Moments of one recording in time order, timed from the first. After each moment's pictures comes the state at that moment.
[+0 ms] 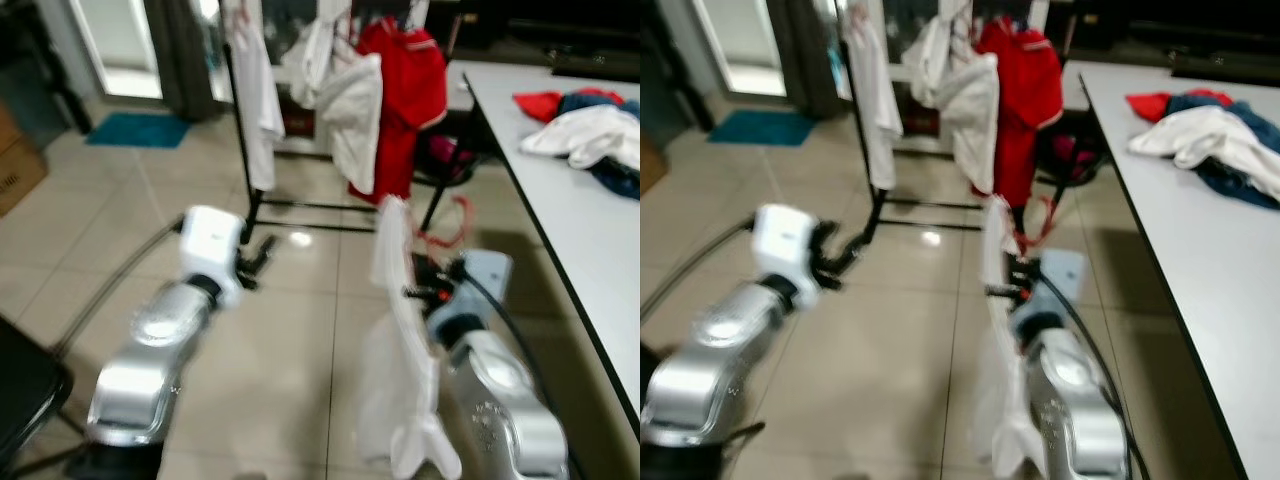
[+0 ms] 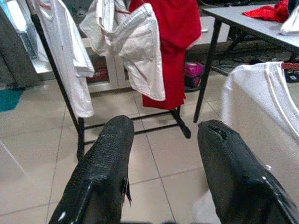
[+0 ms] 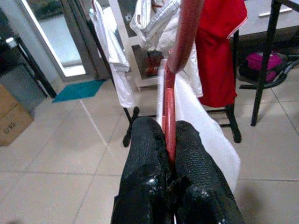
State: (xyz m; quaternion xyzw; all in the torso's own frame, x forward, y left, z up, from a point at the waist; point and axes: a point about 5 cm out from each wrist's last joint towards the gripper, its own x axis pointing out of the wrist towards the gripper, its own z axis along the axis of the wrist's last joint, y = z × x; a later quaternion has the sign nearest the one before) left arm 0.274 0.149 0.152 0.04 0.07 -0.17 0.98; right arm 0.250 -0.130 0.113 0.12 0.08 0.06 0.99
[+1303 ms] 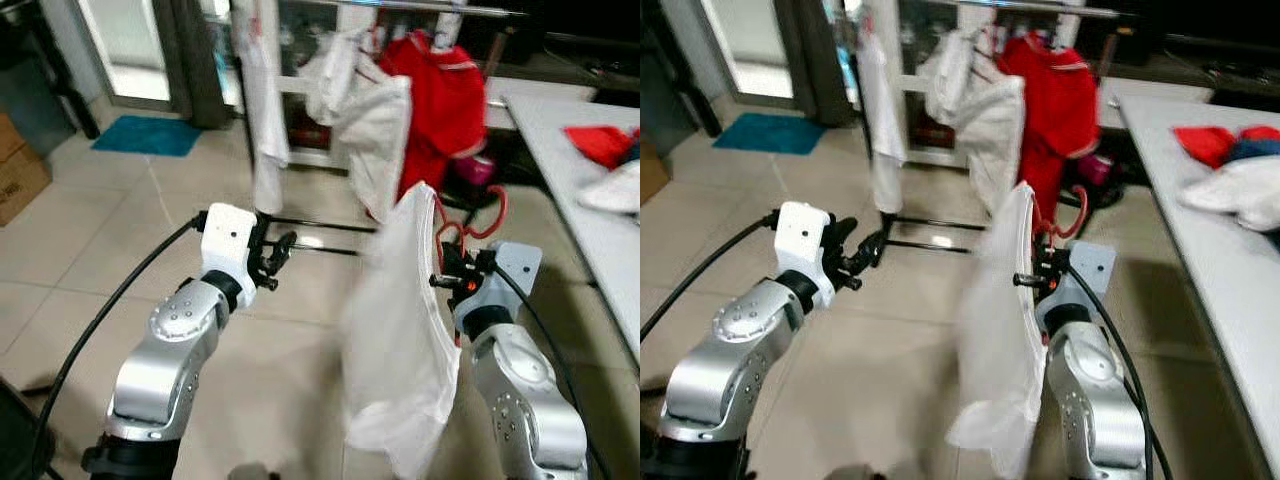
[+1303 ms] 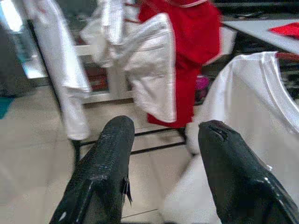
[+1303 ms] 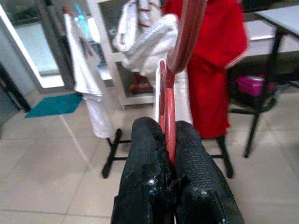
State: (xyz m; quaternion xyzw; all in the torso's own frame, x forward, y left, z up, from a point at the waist) left arm 0.275 0.135 0.153 0.04 0.07 -0.19 0.98; right arm 0.255 -0.151 0.119 0.11 0.06 0.01 0.99
